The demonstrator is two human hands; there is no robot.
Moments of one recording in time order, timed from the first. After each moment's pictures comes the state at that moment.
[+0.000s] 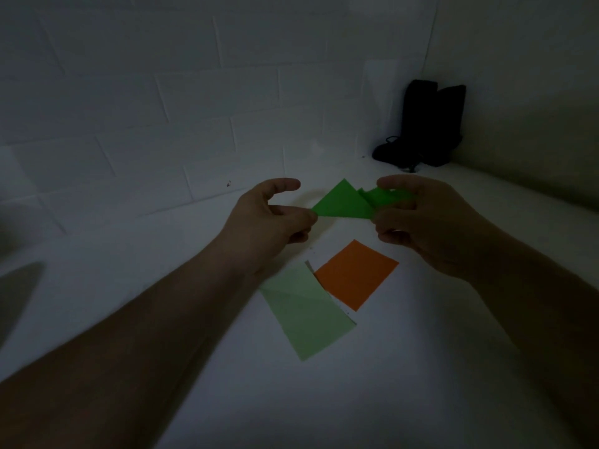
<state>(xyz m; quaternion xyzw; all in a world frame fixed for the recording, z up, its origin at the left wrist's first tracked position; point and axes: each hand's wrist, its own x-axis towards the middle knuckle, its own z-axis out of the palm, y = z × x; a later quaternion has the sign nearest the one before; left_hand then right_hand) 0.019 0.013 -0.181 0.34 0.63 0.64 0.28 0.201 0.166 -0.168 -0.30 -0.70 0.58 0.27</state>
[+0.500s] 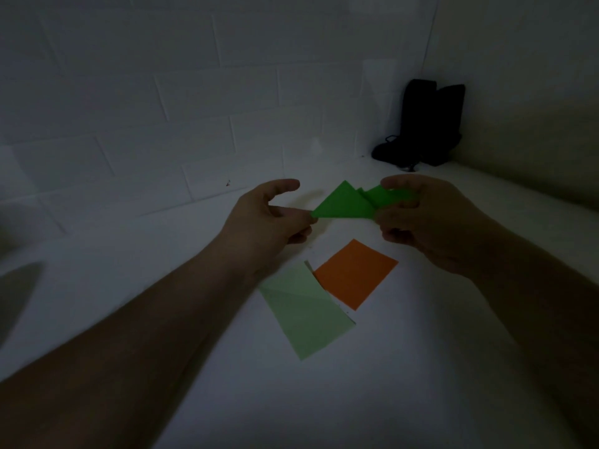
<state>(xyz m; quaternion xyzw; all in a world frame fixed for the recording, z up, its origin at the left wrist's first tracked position) 0.022 0.013 -0.181 0.34 0.63 0.64 0.28 0.201 0.168 -0.166 -0.33 -0.71 0.57 0.26</state>
